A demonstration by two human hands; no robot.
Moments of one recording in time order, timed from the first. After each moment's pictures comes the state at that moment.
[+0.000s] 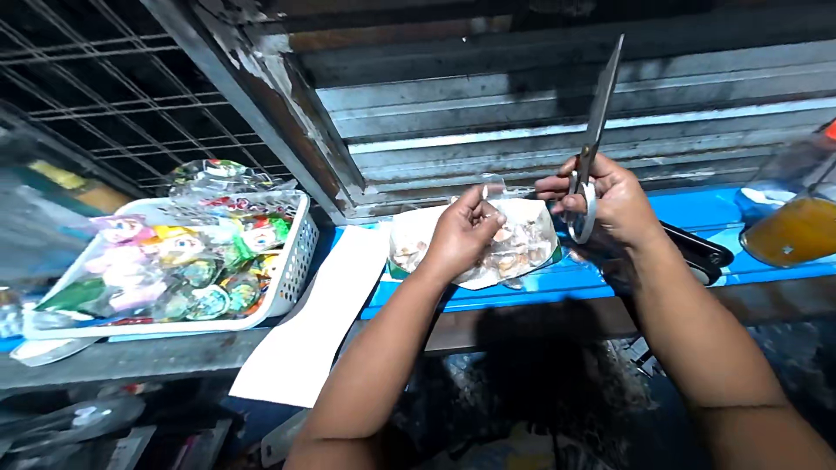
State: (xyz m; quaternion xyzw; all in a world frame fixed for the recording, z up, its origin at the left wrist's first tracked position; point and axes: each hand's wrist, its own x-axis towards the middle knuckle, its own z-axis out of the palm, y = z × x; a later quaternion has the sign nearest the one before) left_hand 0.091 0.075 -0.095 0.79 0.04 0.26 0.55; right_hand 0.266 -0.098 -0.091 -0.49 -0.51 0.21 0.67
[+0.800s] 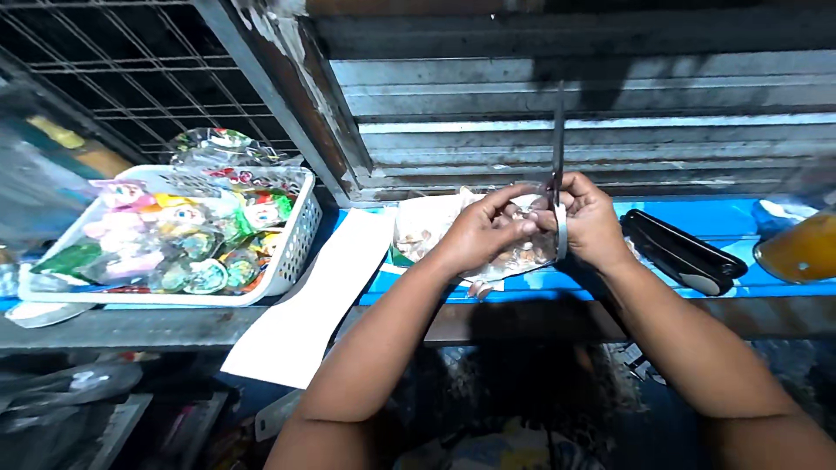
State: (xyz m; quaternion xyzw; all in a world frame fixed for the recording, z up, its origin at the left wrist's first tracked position) left_hand 0.093 0.072 -0.097 0.79 0.00 0.18 0.58; right_hand 0.228 -0.074 -0.110 -0.55 -0.48 0.16 0.67
